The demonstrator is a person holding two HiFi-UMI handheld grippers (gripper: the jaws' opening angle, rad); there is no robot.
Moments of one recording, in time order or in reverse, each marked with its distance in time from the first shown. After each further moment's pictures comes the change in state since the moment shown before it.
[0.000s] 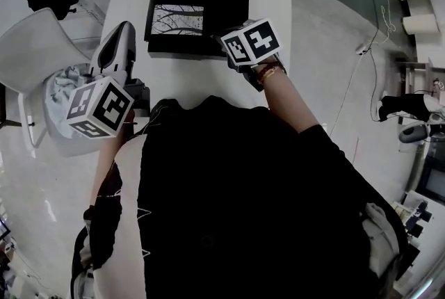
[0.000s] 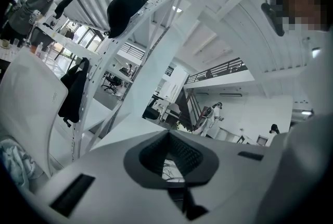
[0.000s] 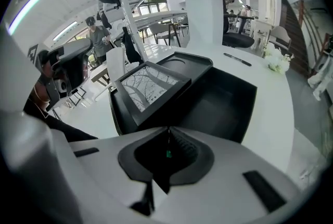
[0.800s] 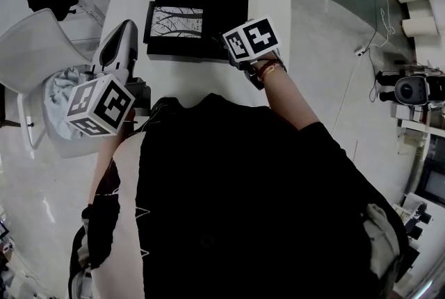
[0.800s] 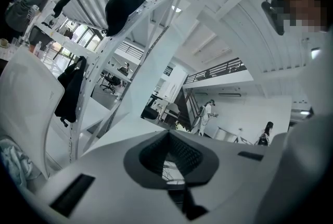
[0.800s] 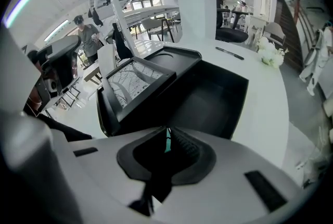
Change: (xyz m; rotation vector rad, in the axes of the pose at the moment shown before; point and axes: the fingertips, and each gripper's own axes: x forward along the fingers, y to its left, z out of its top) left arm 0.007 -0.006 0.001 0.001 -0.001 -0.011; right arm 0.002 -0.024 -0.007 0.036 0.048 -0.058
